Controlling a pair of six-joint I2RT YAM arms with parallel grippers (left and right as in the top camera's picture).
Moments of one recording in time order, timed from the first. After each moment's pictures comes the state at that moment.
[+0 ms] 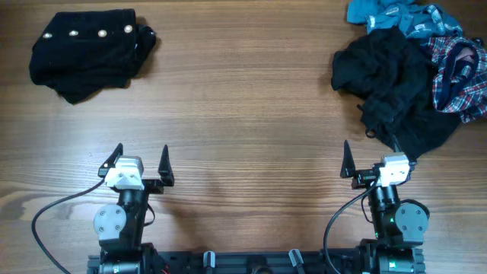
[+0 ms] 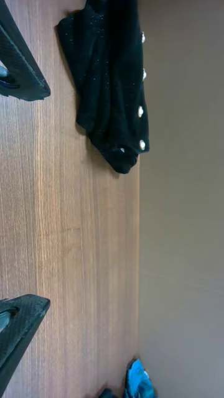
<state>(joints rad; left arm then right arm) 0.08 0.04 0.01 -0.06 0.14 -0.03 -0.07 0.02 0.01 0.00 -0.13 -0.11</state>
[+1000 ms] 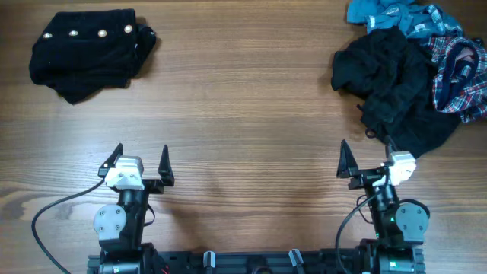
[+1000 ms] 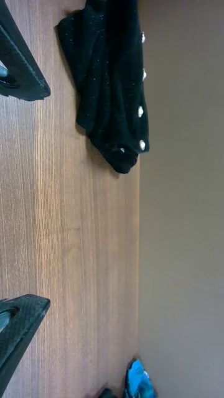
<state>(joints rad) 0.08 0.04 0.01 -0.06 0.14 -0.03 -0.07 0.05 0.02 0.01 -0.20 0.14</state>
